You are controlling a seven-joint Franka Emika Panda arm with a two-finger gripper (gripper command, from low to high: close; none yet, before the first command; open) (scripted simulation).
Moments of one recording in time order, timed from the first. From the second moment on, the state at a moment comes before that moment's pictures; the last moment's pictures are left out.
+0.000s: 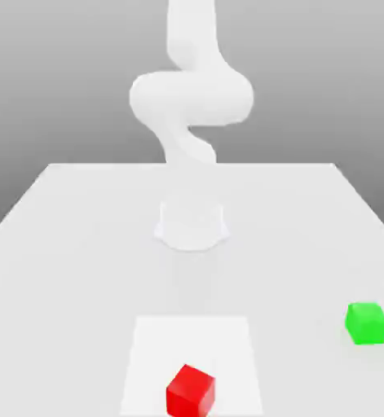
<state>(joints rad) -0.02 -0.71 0.02 -2.31 0.00 2.33 0.85</state>
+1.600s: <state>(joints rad) 0.03 0.17 0.23 -2.49 -0.05 2.65 1.40</state>
